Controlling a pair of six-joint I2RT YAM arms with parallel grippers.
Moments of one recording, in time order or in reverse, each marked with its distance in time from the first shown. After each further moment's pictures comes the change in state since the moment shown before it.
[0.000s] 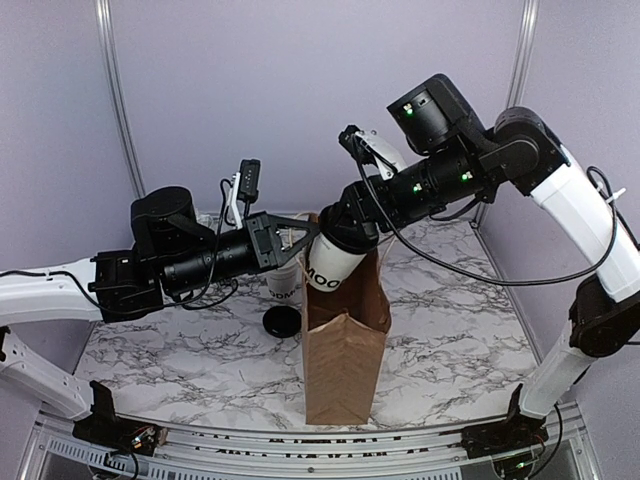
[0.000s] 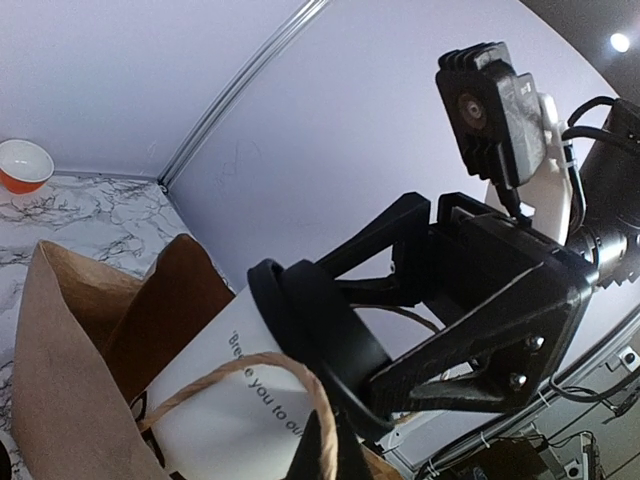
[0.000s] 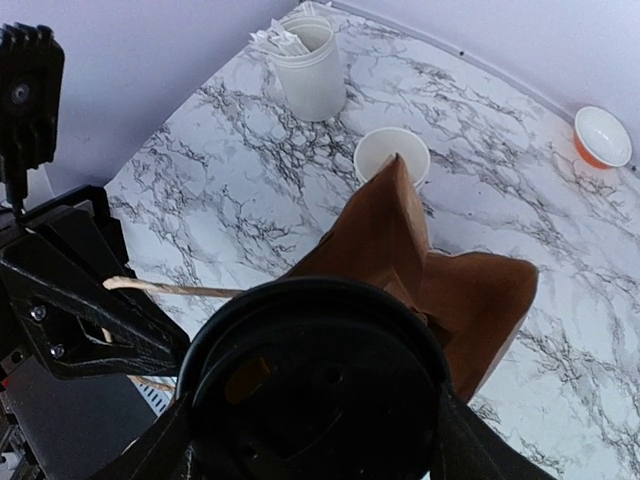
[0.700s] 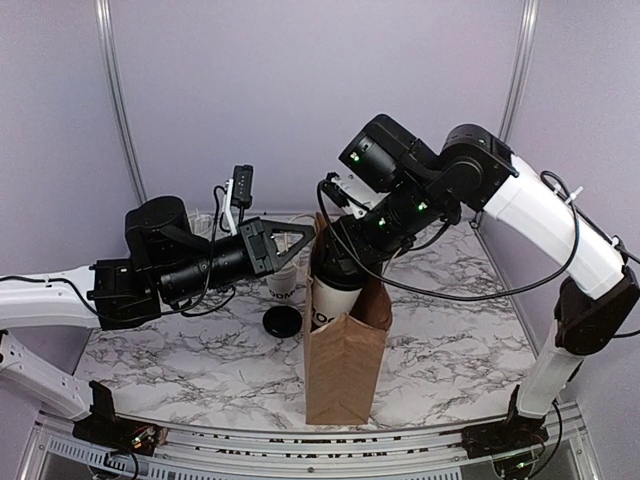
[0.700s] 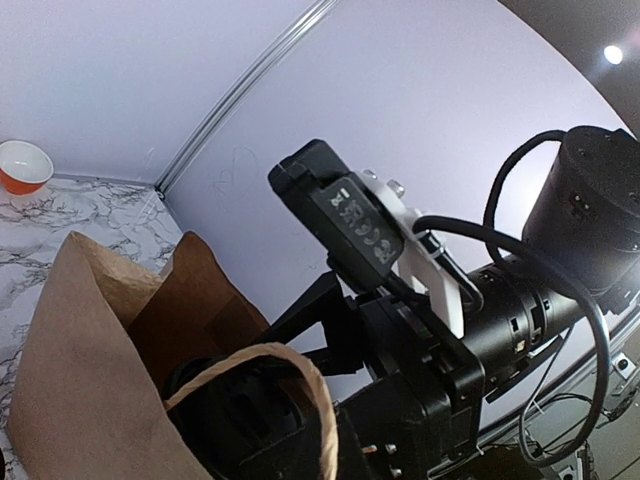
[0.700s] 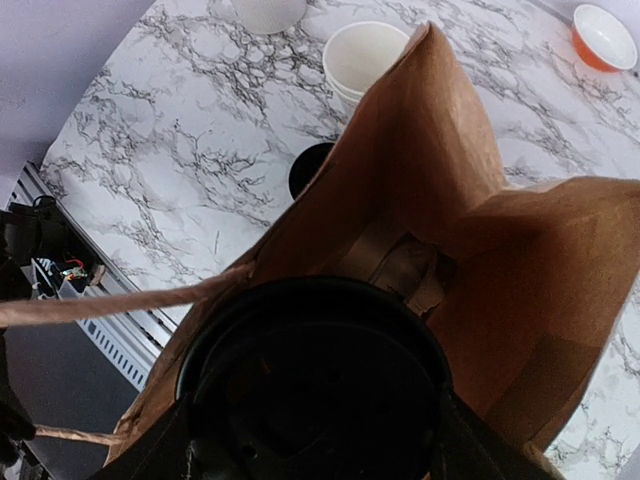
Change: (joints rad) left arm -0.014 -0.025 -0.056 0.066 -0.029 -0.017; right arm 0.045 0.104 -0.036 -0.099 0.041 0.142
